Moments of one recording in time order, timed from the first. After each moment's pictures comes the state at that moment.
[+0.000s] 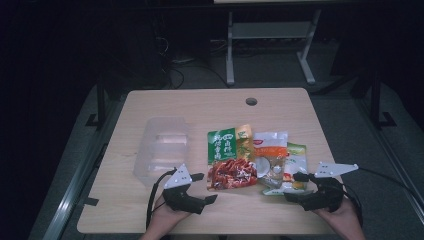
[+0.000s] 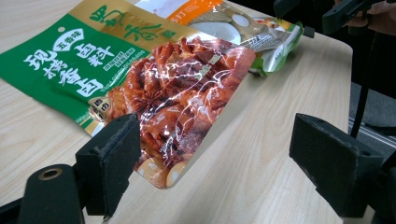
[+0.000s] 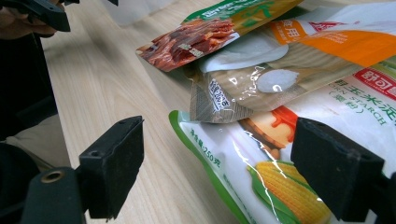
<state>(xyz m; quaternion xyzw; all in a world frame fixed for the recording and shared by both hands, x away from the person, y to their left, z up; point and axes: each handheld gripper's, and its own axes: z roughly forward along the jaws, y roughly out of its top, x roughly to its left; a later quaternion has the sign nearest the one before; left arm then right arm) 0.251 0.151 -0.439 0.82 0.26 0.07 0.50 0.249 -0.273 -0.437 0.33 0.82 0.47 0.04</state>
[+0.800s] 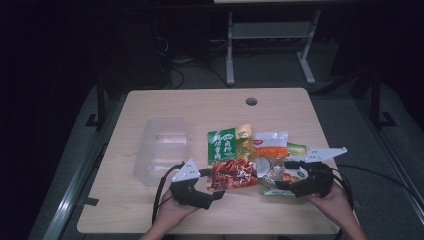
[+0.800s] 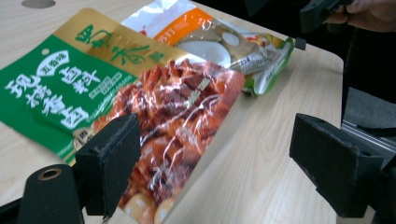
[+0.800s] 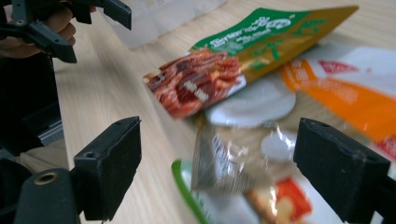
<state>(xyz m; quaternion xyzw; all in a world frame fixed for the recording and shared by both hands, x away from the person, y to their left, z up) 0.263 0.128 -0.421 0.83 0.25 0.06 0.50 0.283 -0.248 -0.410 0.31 0.82 0.47 0.03</state>
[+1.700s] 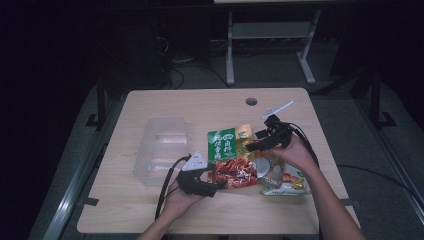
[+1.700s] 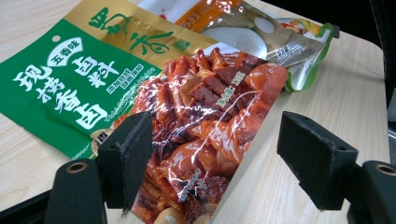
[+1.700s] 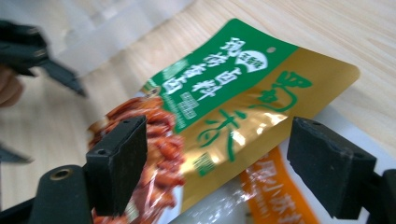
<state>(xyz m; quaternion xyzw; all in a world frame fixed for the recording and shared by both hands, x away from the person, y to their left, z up) 0.289 0.118 -0.436 0.84 0.26 0.06 0.48 0.415 -0.172 -0.396 0.34 0.86 0.37 -0.03</state>
